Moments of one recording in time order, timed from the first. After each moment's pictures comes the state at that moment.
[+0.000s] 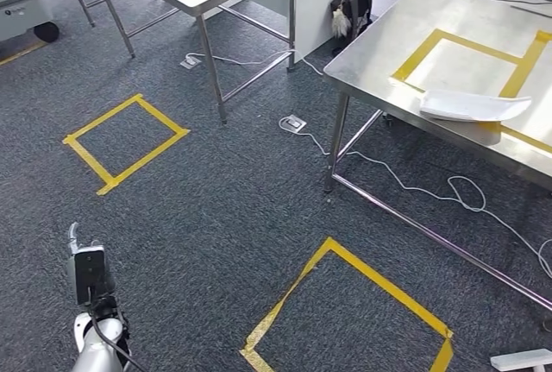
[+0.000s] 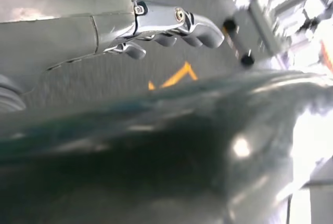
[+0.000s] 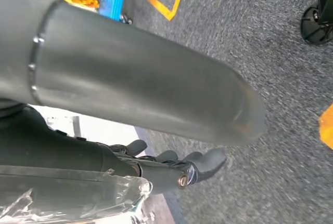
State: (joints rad) left arm -0.04 -0.14 0.17 -0.96 -0.16 0.61 -0.68; right arm -0.06 0.08 -0.57 -0.29 0.63 -0.19 0.39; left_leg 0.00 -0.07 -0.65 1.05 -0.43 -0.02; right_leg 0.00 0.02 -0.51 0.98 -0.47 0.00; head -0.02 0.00
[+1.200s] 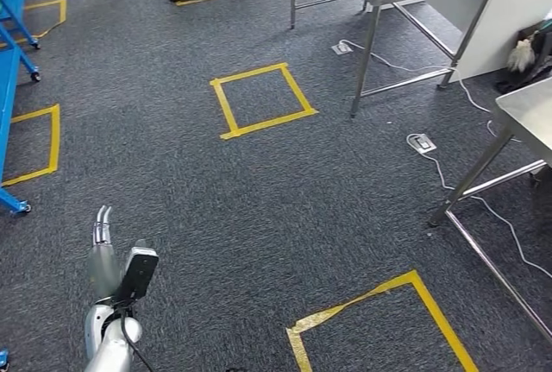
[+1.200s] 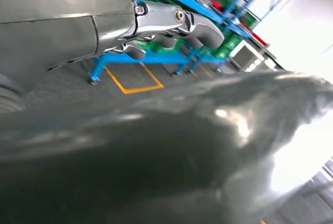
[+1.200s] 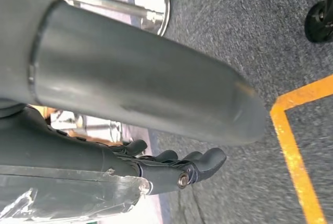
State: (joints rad) left arm -0.06 -0.18 0.15 -0.94 -0.59 0.70 -0.70; right arm -0.07 0.08 -0.57 -0.29 0.67 -0.18 0.37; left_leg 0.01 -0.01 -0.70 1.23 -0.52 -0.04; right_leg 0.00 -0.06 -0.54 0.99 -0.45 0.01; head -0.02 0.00
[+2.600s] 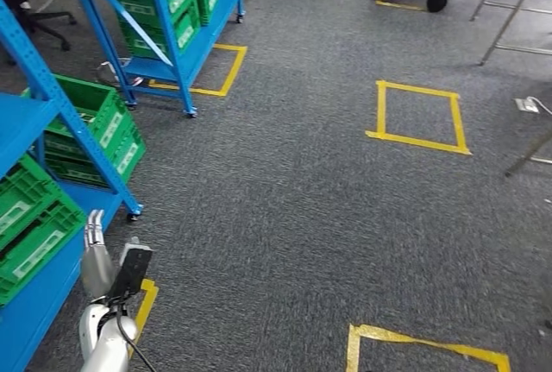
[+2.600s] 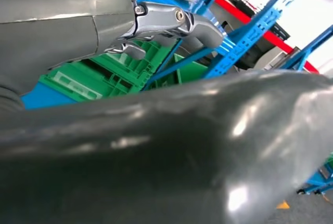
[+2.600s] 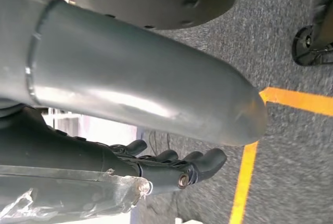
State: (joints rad) left arm -0.07 -0.20 0.20 -0.91 -0.64 0.70 -0.65; right arm -0.08 0.09 -0.57 -0.29 0.68 -0.17 0.37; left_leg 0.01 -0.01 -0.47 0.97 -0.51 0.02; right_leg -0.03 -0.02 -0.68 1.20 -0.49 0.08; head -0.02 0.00
